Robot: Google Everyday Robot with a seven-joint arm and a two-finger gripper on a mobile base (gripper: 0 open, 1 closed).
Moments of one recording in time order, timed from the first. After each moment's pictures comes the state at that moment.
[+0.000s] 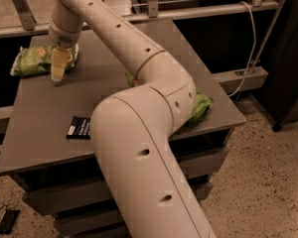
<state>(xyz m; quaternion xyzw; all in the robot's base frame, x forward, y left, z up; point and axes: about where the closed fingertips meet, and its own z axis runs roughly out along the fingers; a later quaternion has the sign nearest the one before) 0.755 0.277 0.854 -0.75 0.59 0.11 0.27</state>
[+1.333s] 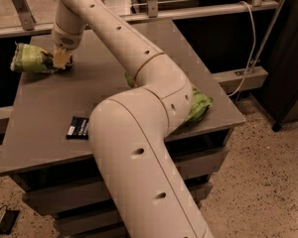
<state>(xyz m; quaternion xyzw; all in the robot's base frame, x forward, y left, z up) 0.752 0.271 0.842 -0.75 0.61 0.12 0.25</state>
